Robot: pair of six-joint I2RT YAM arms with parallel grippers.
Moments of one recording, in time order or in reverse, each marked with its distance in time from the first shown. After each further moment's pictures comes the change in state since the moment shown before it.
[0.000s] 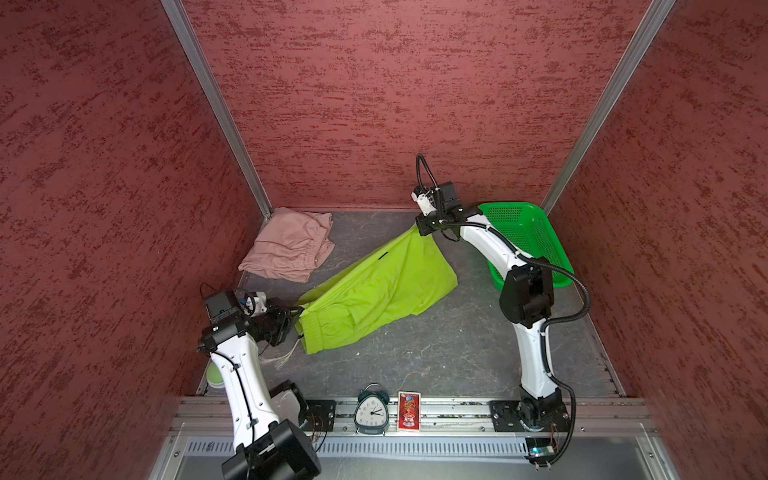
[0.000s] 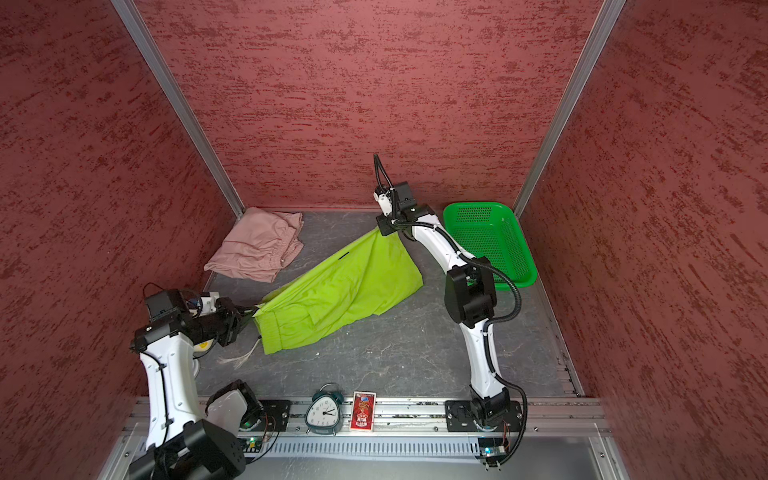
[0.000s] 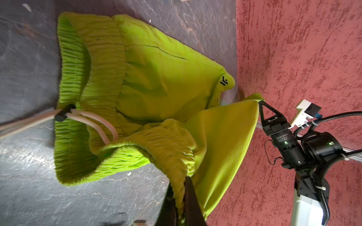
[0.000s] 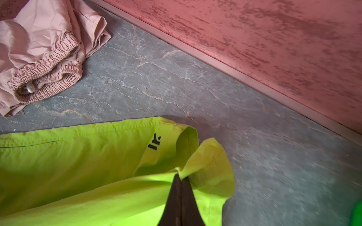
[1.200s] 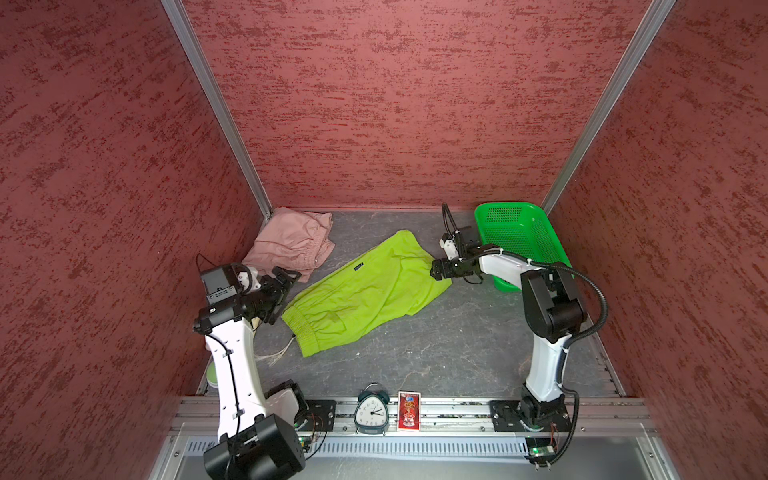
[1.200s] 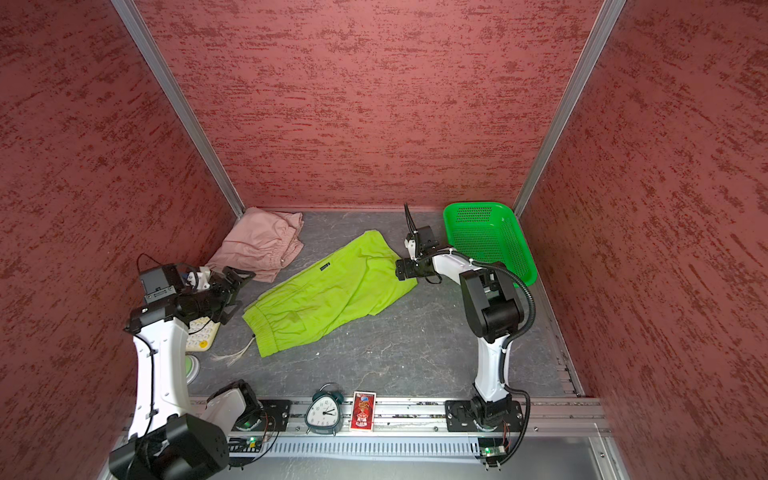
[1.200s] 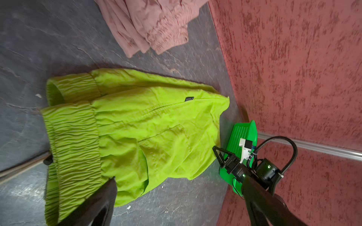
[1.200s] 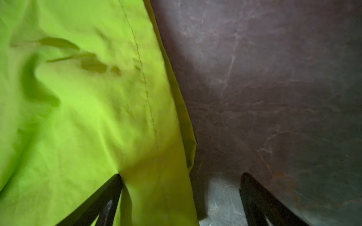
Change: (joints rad) left arm -0.141 0.109 0.156 0.158 -0.127 -0.060; right arm -0.083 -0.271 -0.814 0.219 -0.072 0.216
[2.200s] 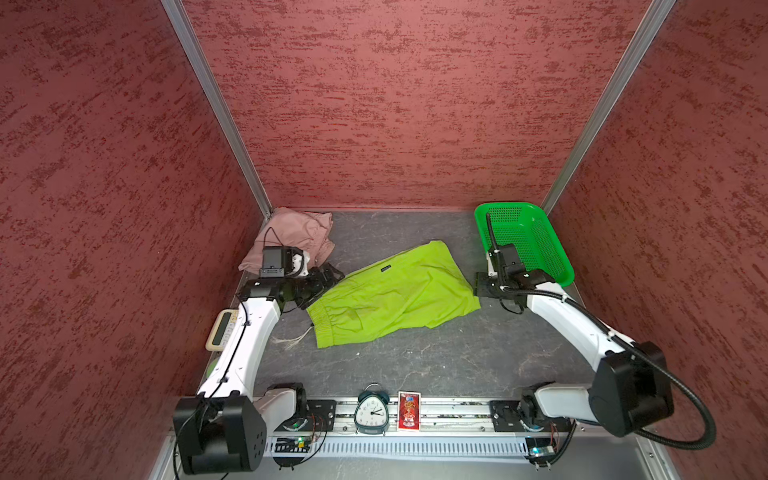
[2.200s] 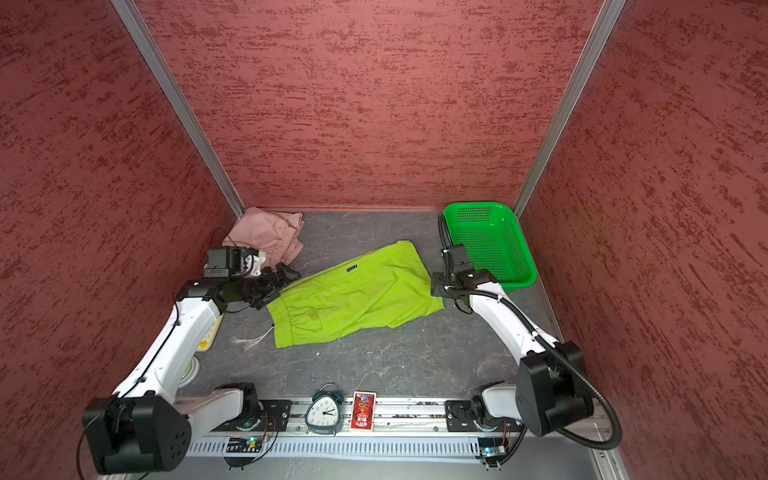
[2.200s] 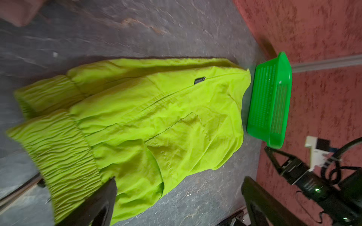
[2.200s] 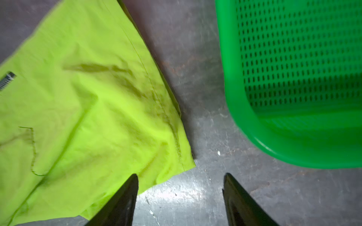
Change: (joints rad) left arm -0.487 0.186 0.000 0.190 -0.156 0.041; right arm -0.025 -0.653 -0.336 -0.198 0.278 0.225
